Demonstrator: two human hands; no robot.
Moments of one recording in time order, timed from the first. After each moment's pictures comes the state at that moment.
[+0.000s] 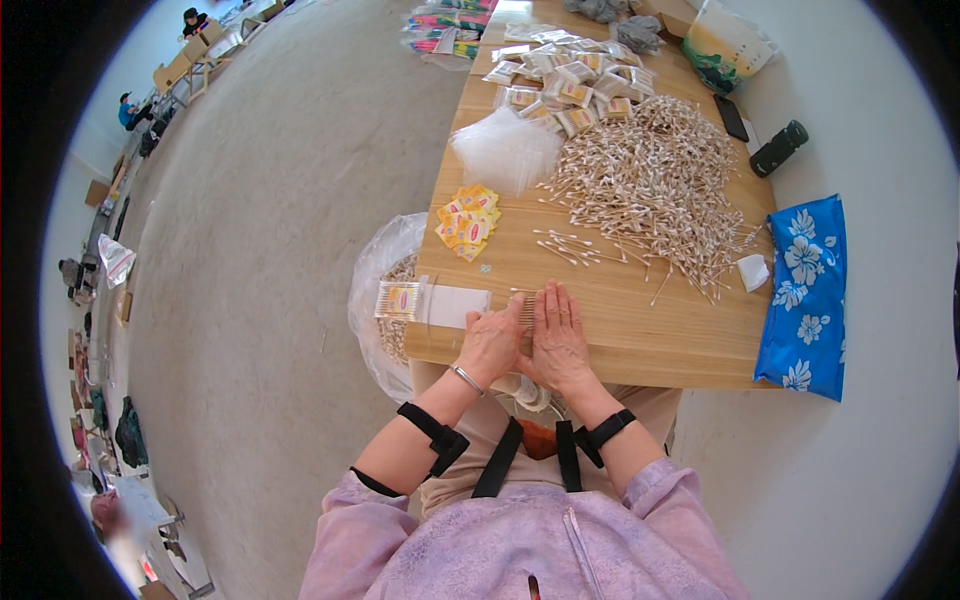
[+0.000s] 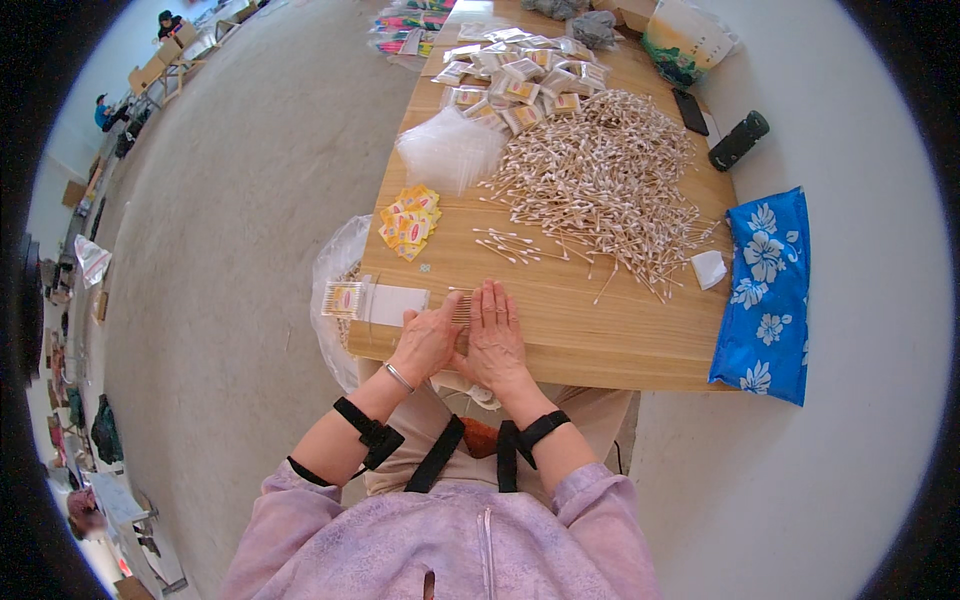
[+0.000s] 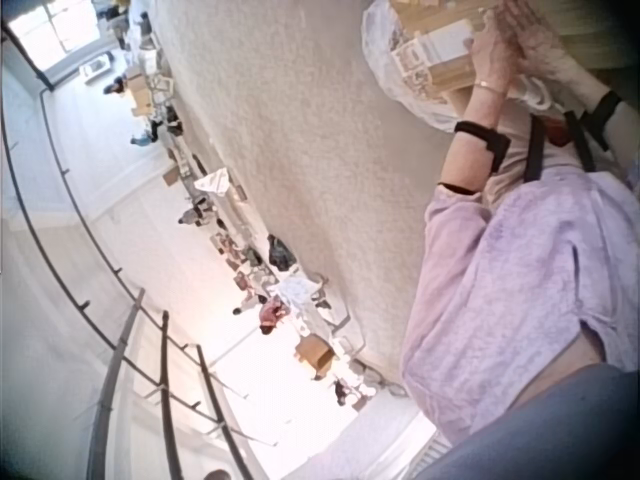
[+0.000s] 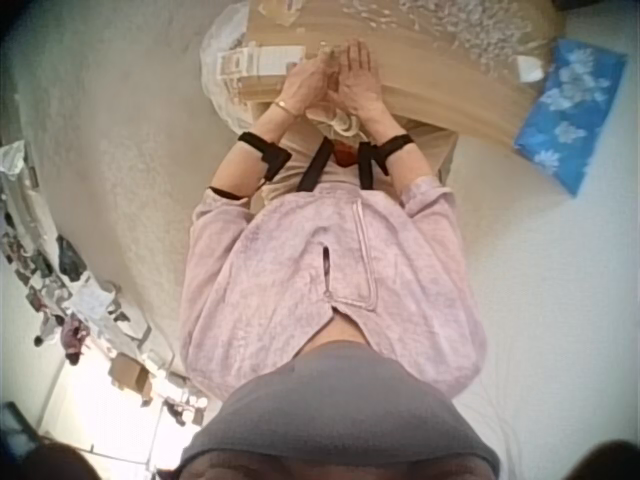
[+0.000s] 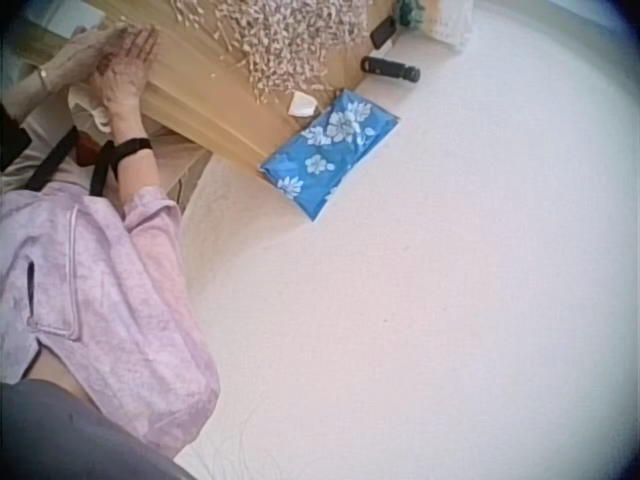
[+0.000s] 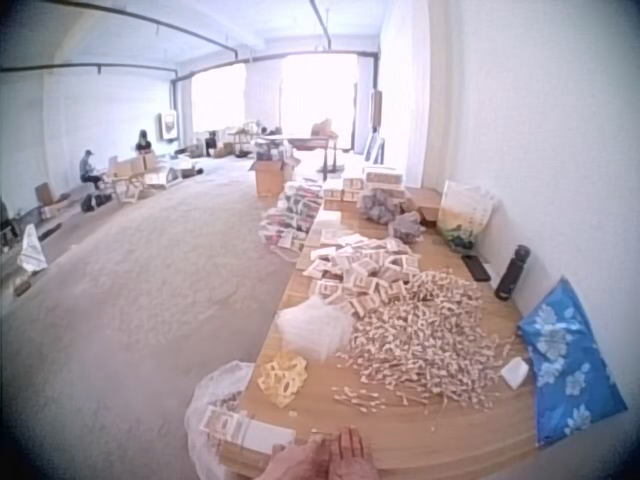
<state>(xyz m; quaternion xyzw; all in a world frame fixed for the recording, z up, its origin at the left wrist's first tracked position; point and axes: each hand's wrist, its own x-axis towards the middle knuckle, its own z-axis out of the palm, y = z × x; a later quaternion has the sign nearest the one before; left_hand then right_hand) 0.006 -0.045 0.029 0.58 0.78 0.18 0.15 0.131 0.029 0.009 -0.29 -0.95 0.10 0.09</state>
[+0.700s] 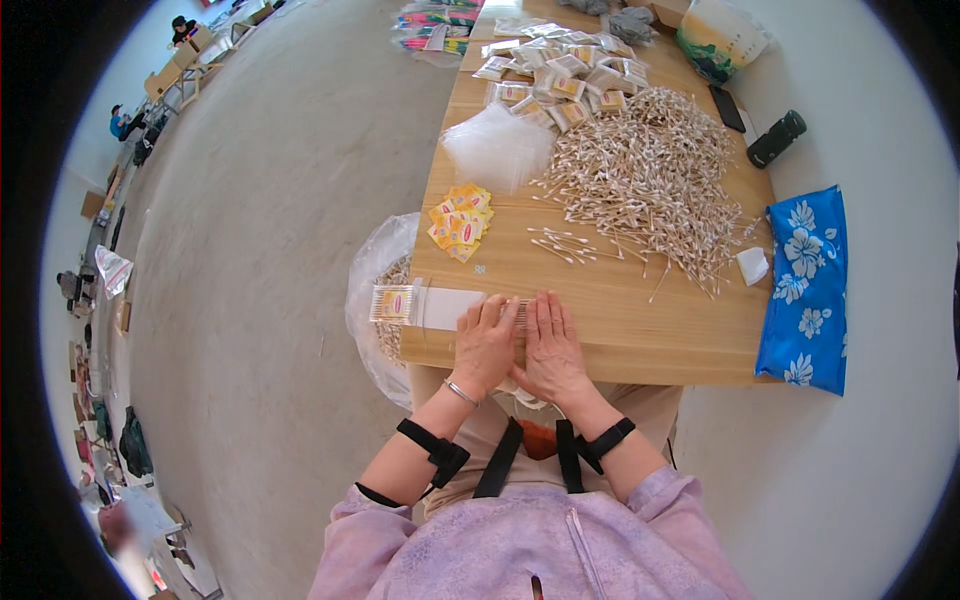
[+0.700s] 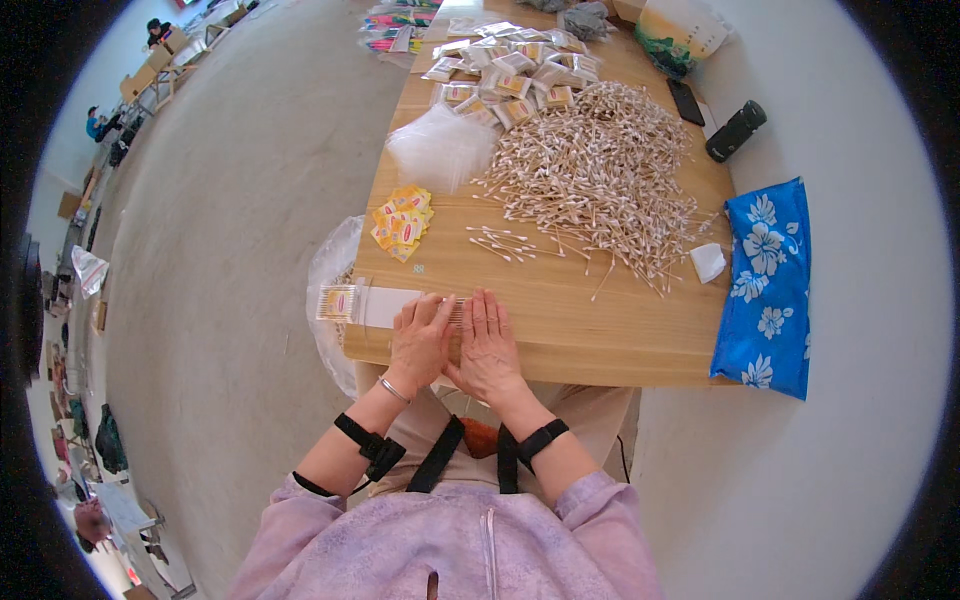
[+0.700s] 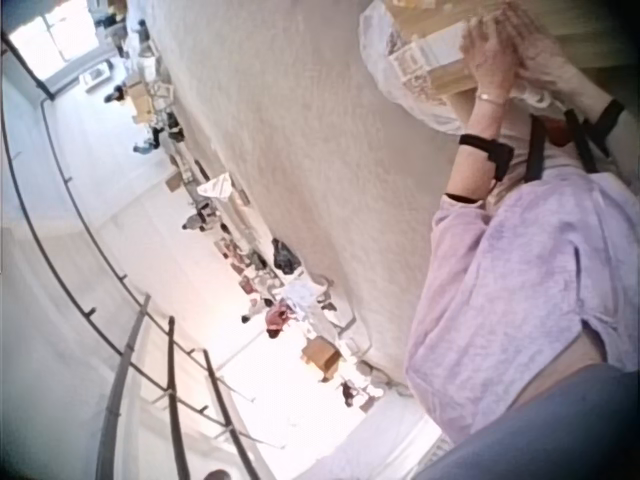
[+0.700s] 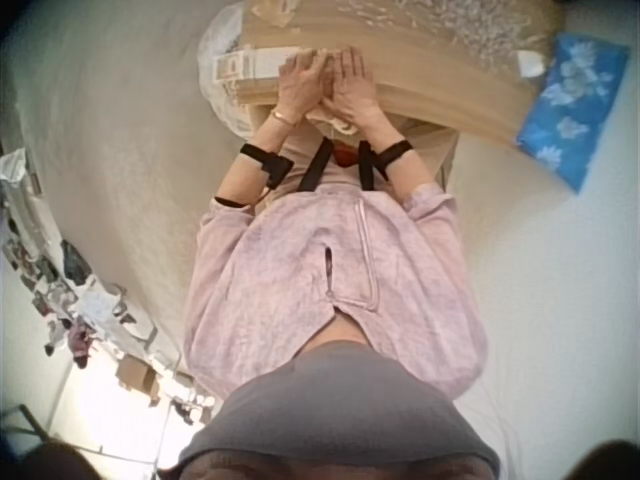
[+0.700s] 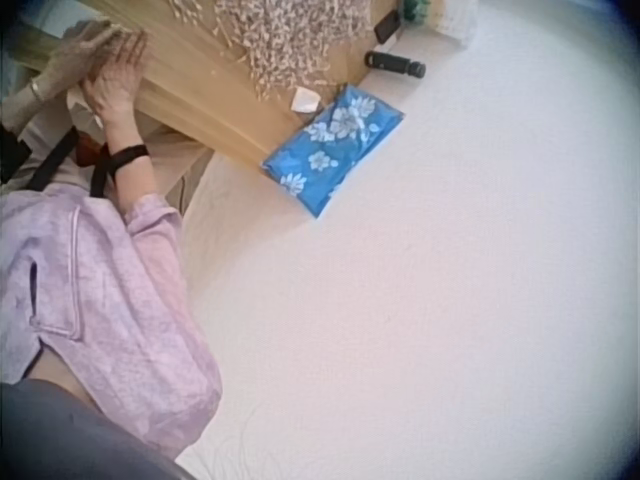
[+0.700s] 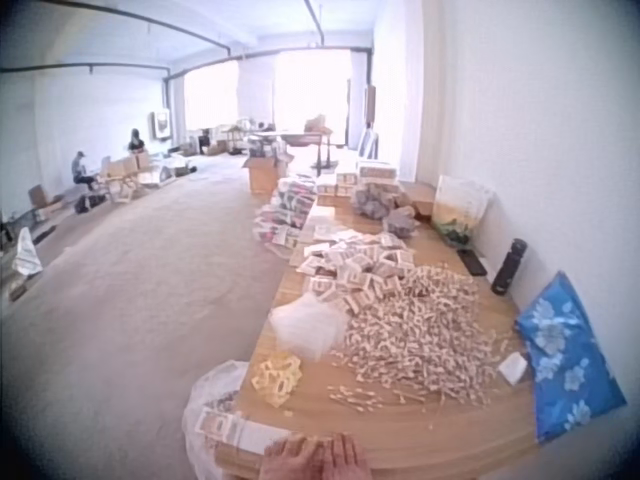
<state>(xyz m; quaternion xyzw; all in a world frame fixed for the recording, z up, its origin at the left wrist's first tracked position) 0.013 -0.053 0.026 0.58 0.78 0.22 0.01 0.136 0.018 0.020 -0.27 -0.95 0.13 0.06</state>
